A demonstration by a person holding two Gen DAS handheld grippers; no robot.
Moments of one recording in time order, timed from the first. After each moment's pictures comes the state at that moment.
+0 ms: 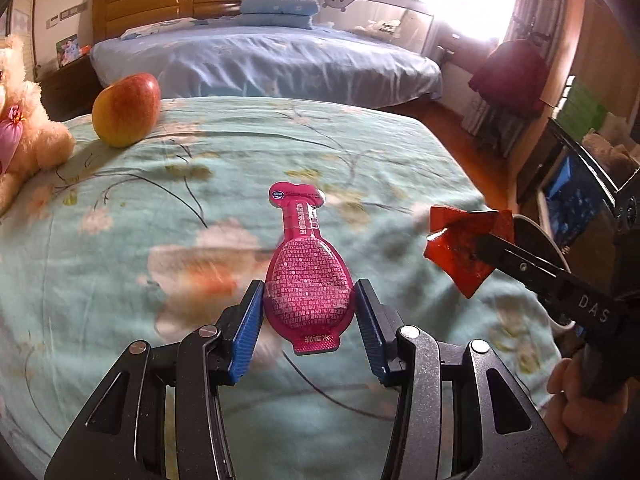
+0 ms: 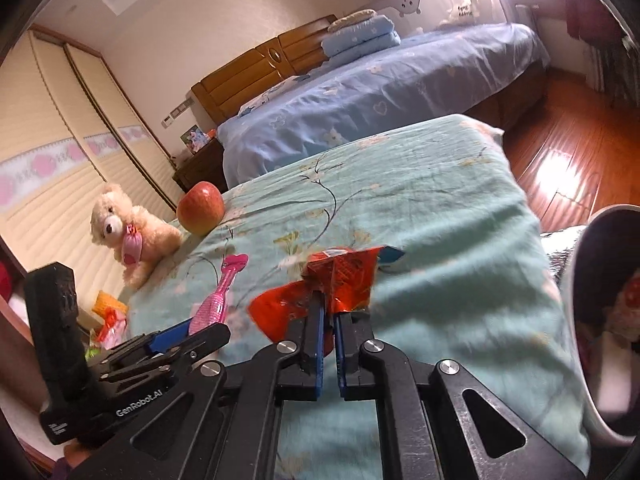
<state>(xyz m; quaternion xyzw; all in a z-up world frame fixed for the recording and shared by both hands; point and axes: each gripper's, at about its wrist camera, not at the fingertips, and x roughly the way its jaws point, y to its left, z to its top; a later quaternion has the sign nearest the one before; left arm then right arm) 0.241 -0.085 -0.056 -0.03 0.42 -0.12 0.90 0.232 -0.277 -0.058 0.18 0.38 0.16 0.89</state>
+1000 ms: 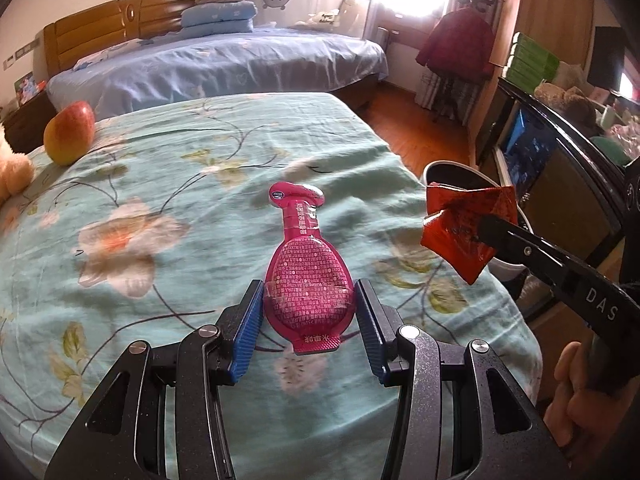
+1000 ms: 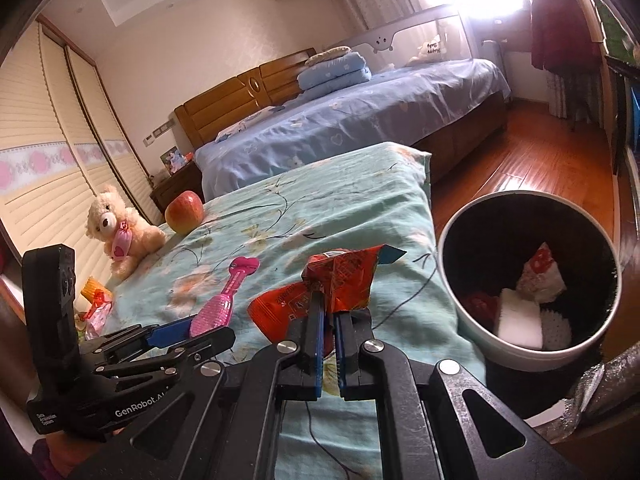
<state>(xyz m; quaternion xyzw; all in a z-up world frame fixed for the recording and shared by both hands) 0.182 -0.160 -0.053 0.02 0.40 -0.19 0.89 0.141 -0.330 -0.045 0.16 0.33 0.10 0.93</state>
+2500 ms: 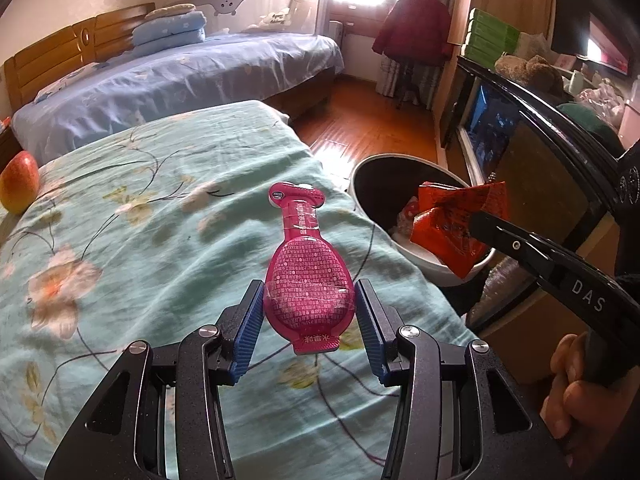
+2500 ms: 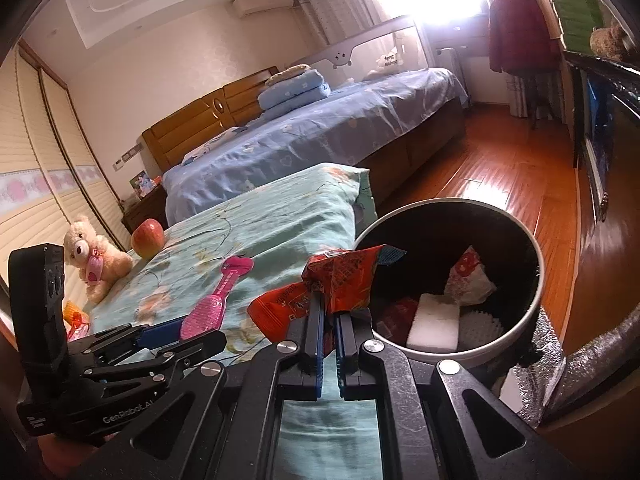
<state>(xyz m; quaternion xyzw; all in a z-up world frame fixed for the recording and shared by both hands) 0.179 -0.235 -0.045 0.06 0.40 -0.25 0.88 0.121 -0.394 -0.042 0.18 0.31 0.03 0.93</state>
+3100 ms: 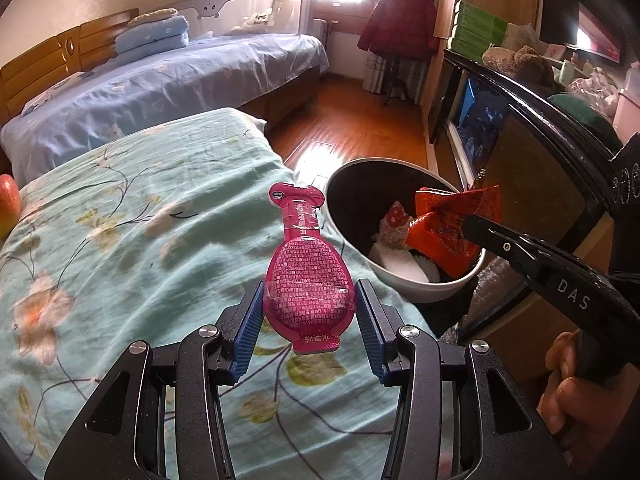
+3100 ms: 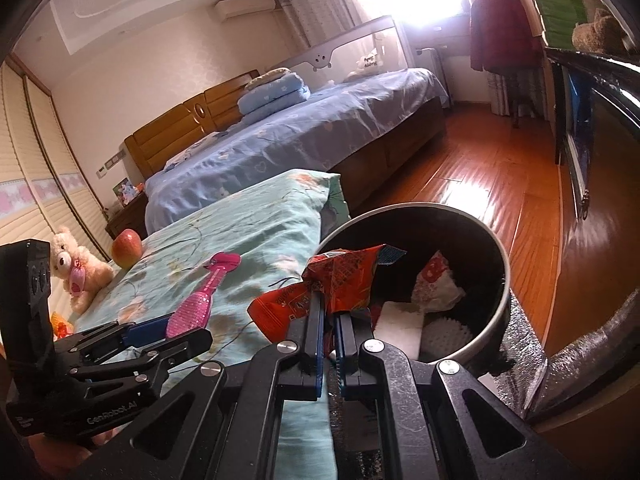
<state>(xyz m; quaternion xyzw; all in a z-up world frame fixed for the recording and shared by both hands) 0.186 -0.265 -0.043 0.08 0.39 -0.27 0.88 0.124 -0.425 -0.048 0.18 0.32 0.00 0.93</state>
